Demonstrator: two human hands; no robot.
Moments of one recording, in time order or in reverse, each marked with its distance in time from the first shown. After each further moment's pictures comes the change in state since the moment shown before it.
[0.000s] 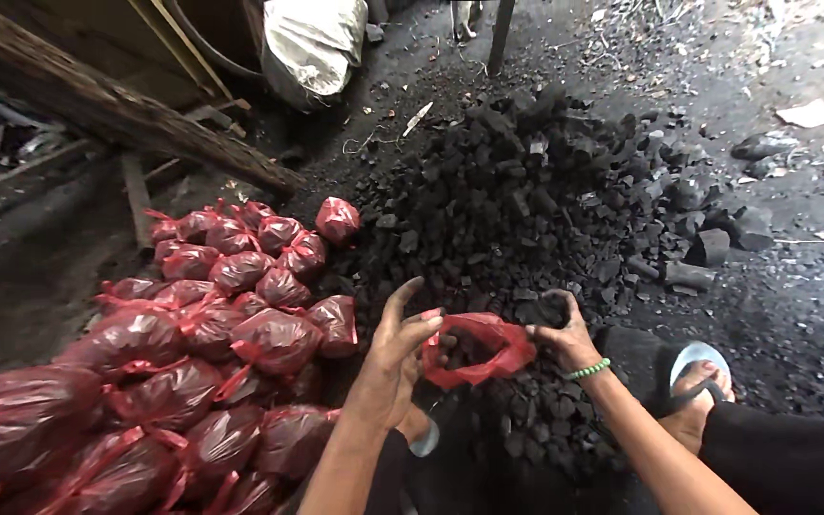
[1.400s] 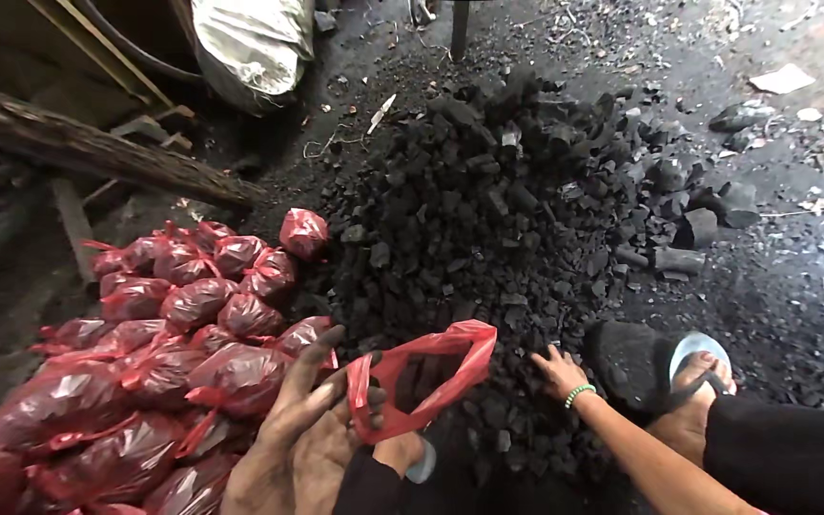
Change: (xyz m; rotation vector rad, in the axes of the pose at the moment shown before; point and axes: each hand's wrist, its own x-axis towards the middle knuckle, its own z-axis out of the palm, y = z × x) left_hand -0.009 0.001 -0.043 -0.134 0.058 -0.014; right_hand 0.017 0.116 -0.047 -1.295 -0.484 0.425
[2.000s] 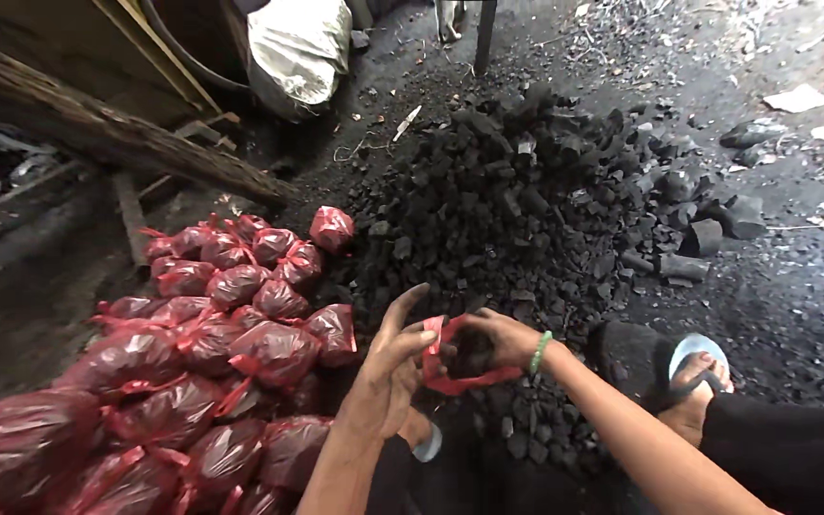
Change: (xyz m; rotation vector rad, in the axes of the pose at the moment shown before) left_hand 0.003 0.001 0.047 0.125 -0.154 -0.020; right_hand -0.069 -0.132 -0.104 0.297 0.056 -0.743
